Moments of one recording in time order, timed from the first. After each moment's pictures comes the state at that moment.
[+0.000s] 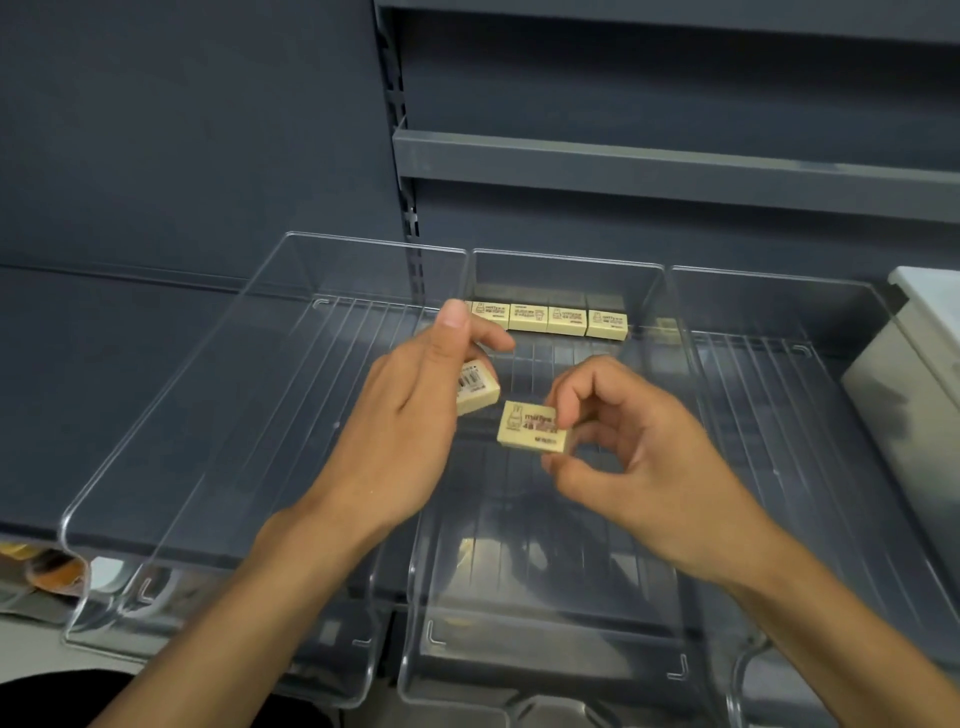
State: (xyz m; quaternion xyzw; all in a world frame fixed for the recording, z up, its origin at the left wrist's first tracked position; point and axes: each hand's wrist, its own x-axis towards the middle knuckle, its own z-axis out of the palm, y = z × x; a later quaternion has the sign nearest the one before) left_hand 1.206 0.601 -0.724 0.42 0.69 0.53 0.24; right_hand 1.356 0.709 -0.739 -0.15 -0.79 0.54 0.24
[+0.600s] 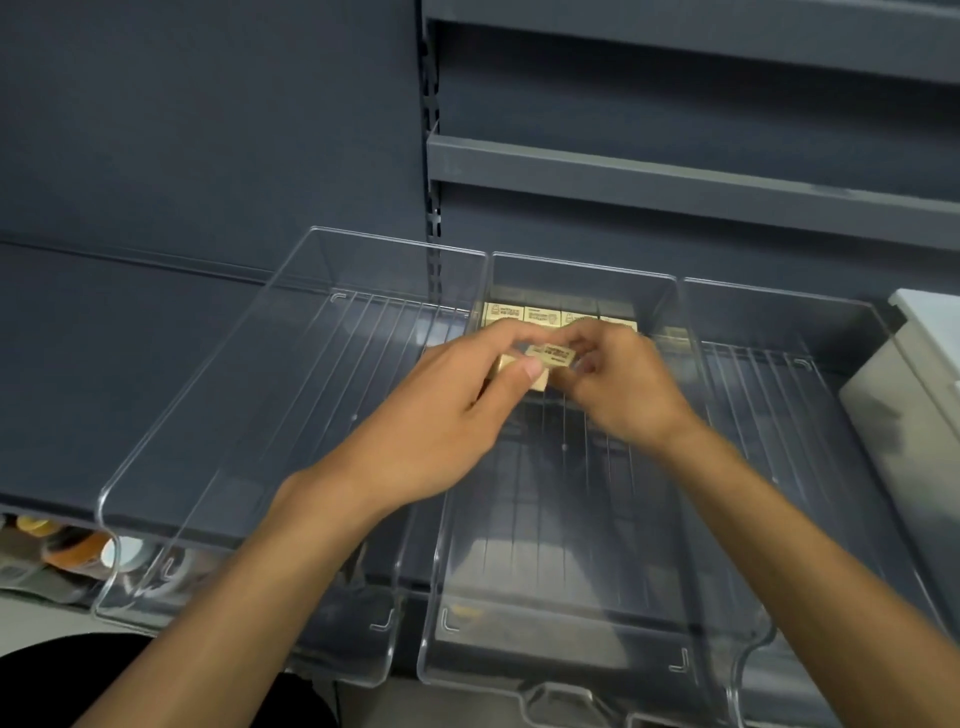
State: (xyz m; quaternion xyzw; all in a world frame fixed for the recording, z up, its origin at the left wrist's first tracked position) left_hand 1.194 0.603 -0.719 0.55 0.69 0.41 0.21; right_hand 1.297 0.759 -0.752 -0.36 -0.85 0.36 0.17
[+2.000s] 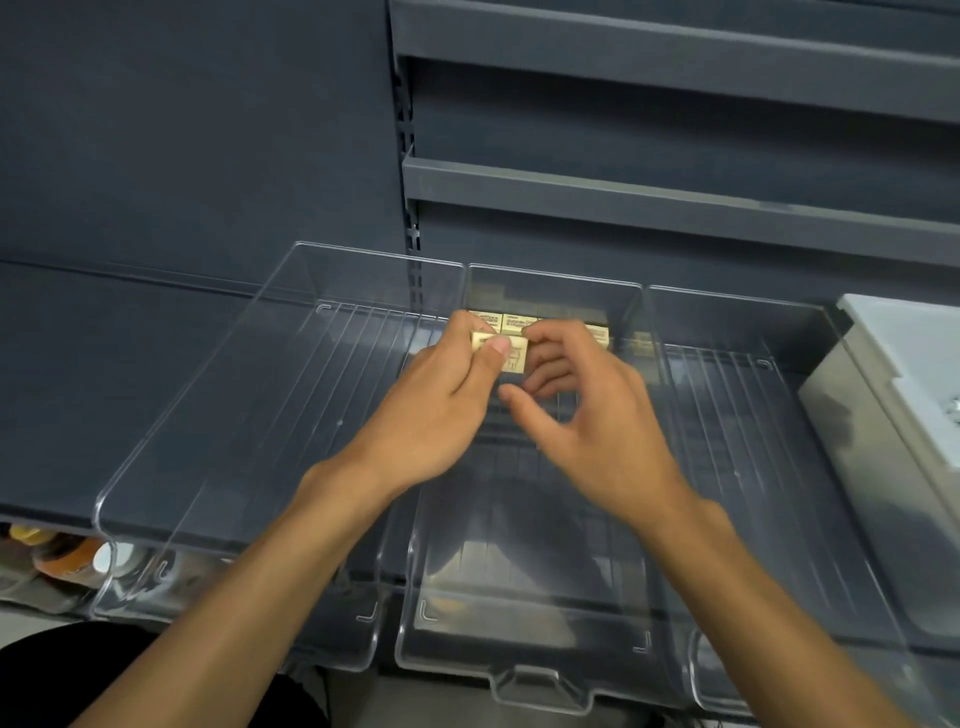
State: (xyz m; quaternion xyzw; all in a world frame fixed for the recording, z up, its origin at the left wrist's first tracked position) left_hand 1.203 0.618 -0.720 0.48 0.72 0.45 0.21; right_hand 1.331 0.712 -0.735 -0.19 -0.87 0.34 0.31
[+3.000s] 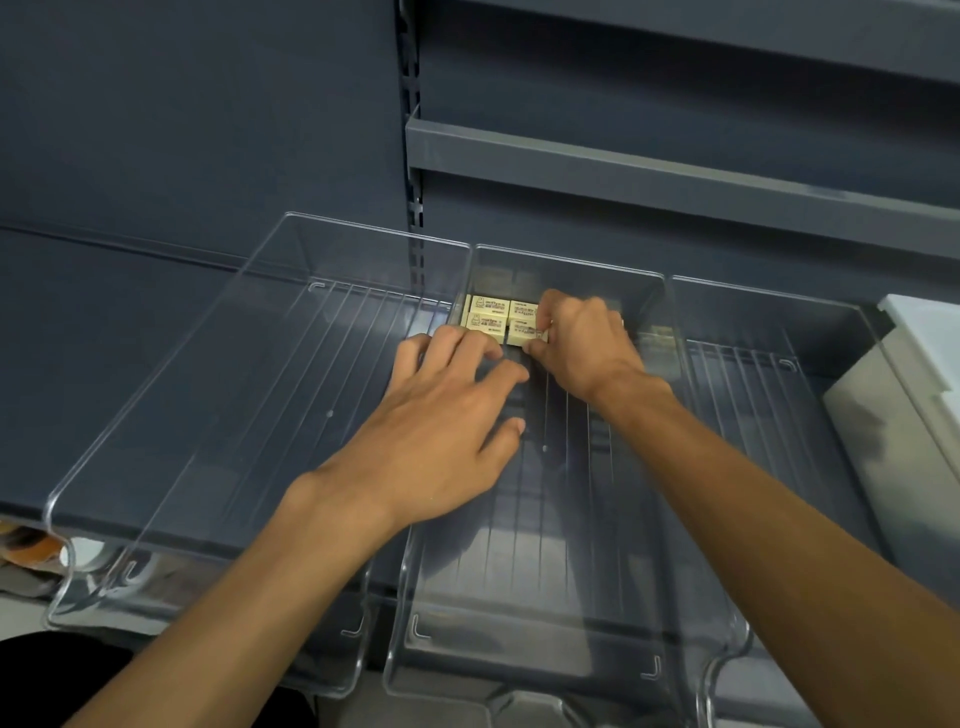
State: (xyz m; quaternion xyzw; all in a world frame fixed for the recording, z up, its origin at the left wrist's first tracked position) left_hand 1.196 0.620 -0.743 0.63 0.76 0.13 0.04; right_hand 1.261 0.795 -0.761 -0.39 -0.91 0.13 0.06
